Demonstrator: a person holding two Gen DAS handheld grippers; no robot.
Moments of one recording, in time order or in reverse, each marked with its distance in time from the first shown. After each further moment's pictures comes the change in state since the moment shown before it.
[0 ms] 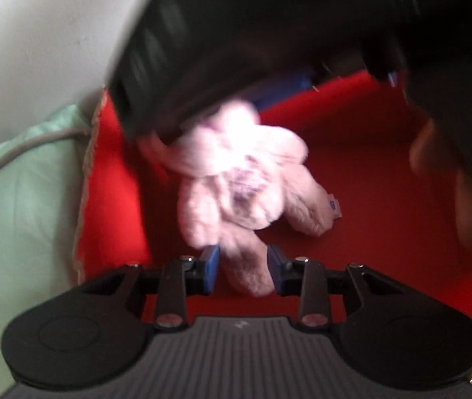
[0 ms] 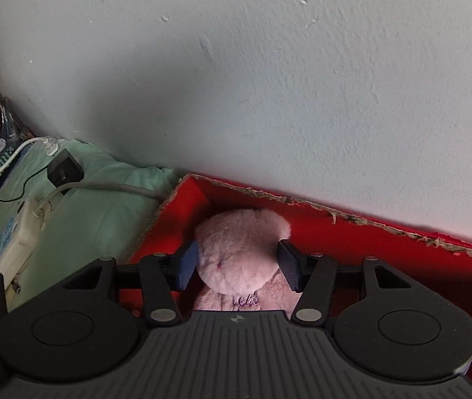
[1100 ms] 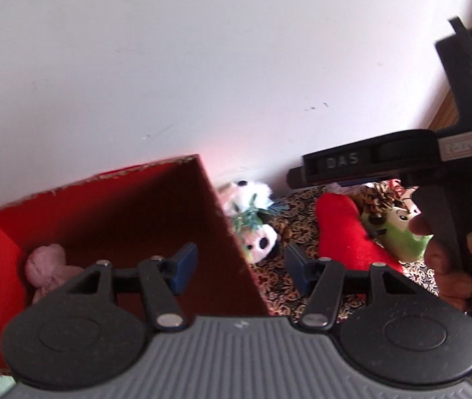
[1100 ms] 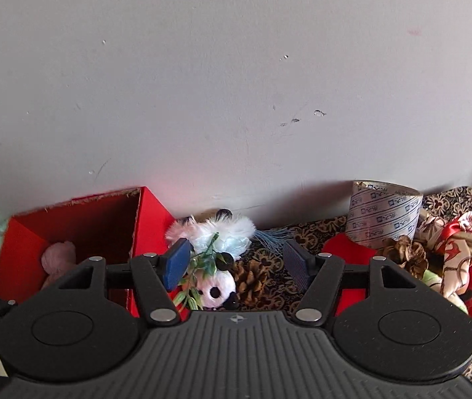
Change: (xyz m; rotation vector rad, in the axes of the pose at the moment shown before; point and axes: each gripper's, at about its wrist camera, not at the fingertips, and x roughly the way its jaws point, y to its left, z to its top) left arm -0.125 -0.169 0.028 0.088 -0.203 -0.297; right arm -0.225 -0.157 -0.094 0.368 -0.097 -0.477
